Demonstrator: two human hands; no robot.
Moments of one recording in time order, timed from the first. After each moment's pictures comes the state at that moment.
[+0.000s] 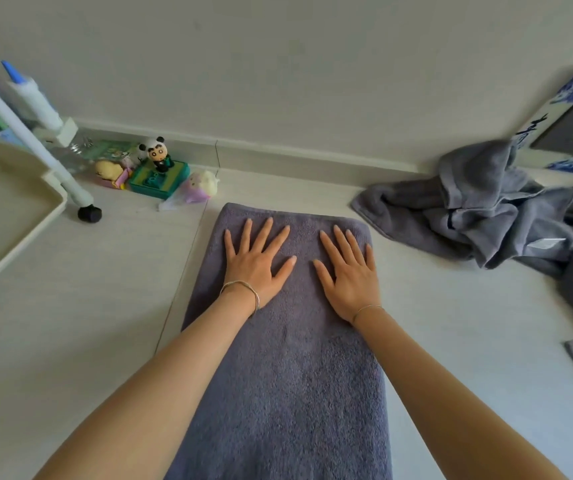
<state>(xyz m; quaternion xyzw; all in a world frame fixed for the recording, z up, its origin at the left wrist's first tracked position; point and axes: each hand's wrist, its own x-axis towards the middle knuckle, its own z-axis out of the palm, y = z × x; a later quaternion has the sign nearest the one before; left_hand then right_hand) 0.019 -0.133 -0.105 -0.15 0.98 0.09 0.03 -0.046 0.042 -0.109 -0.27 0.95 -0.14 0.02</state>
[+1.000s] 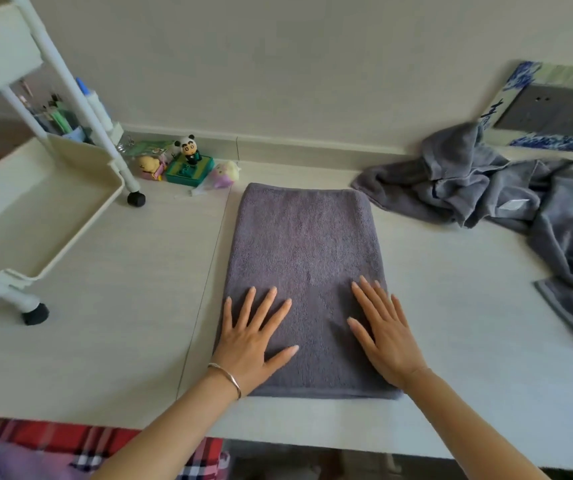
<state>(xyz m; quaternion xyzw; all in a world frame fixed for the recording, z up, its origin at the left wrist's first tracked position) 0.219 -0.098 -0.097 -0.03 1.00 0.05 0.08 0.105 0.138 -0.090 -0.31 0.93 -0.17 0.08</state>
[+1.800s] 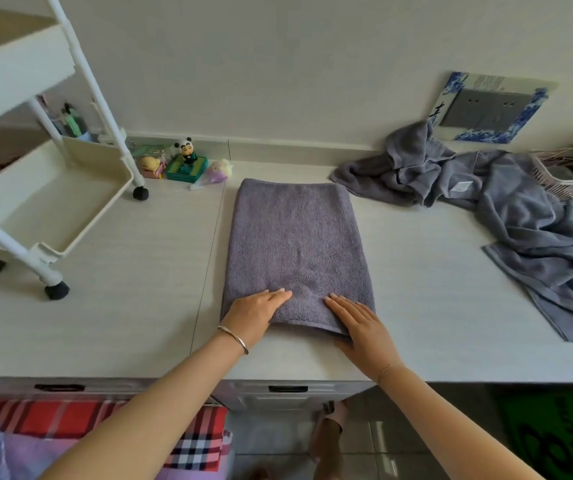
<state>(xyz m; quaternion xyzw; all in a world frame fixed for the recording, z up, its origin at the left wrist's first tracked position) 0.244 -0.087 -0.062 0.07 0.99 0.15 0.05 0.189 0.156 -0.100 -0.38 0.91 -0.16 -0.01</state>
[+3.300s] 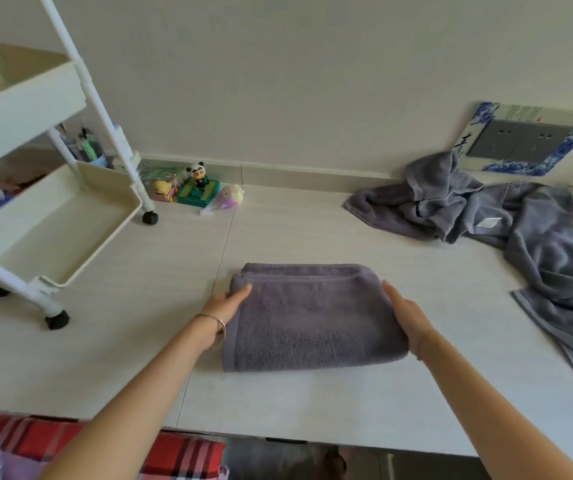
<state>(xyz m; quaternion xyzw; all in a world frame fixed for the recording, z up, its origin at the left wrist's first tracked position) 0.192 -0.141 -0.027 -0.40 0.68 0.61 0.09 0.078 0.144 -0.022 0.11 0.78 -0.55 0.29</state>
